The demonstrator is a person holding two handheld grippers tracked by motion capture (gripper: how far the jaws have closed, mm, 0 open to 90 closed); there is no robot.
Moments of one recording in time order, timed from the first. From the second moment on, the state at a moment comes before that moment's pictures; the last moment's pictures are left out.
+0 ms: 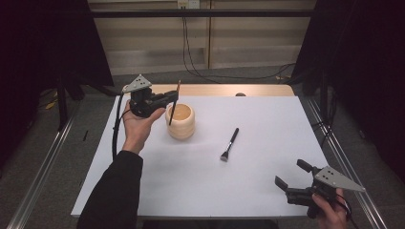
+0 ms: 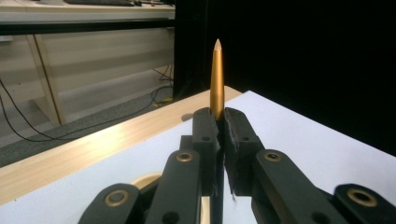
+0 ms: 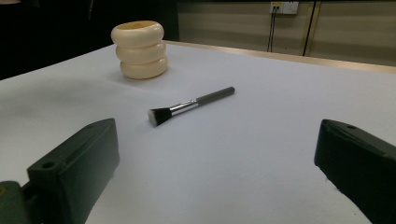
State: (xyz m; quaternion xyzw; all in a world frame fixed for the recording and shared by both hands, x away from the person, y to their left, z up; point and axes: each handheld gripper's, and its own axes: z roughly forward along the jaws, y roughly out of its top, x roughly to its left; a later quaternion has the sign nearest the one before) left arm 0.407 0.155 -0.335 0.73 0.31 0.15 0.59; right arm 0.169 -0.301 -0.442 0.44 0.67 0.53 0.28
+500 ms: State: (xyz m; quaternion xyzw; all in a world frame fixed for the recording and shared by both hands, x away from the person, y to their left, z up) left arm 0.434 0.143 -0.328 0.73 0.30 0.15 0.60; right arm 0.170 -0.301 -0.442 0.44 0.67 0.53 0.28
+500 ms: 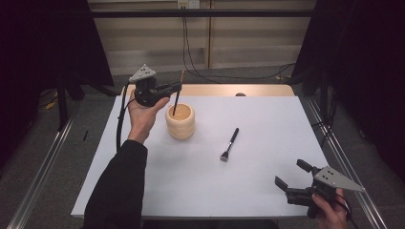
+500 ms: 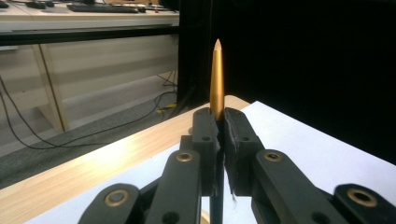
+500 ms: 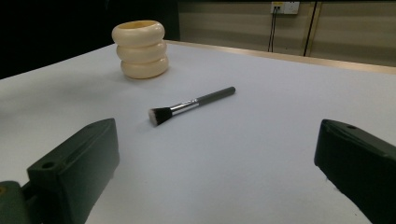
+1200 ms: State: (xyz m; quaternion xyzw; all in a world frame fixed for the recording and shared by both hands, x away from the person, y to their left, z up) left arm 0.453 0.133 -0.358 0.74 0.31 0.15 0.58; right arm 0.169 -0.301 -0.442 0.43 0.68 0.53 0.27
